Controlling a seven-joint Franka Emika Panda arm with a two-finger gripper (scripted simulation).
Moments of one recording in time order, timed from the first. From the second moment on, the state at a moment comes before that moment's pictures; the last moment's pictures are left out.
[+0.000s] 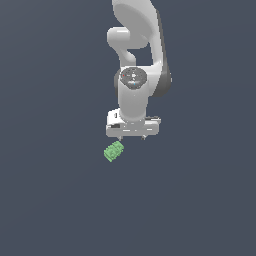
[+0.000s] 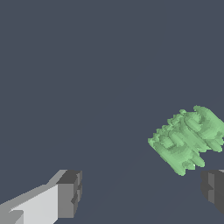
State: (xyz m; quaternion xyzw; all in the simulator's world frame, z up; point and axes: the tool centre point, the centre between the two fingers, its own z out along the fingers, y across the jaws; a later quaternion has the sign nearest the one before) arm -0.009 0.018 0.148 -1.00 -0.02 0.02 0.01
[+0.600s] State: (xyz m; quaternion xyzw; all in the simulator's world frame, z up) arm -0.002 0.002 0.167 -1.00 0.00 0.01 0.01
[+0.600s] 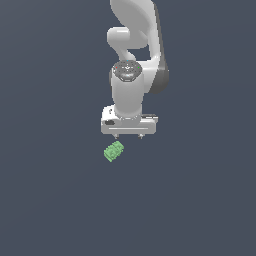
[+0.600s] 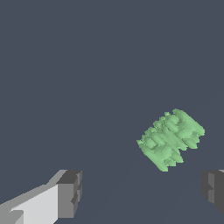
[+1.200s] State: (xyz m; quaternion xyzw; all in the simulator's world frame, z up) arm -0.001 -0.005 0.160 -1.00 0.05 0.01 0.01
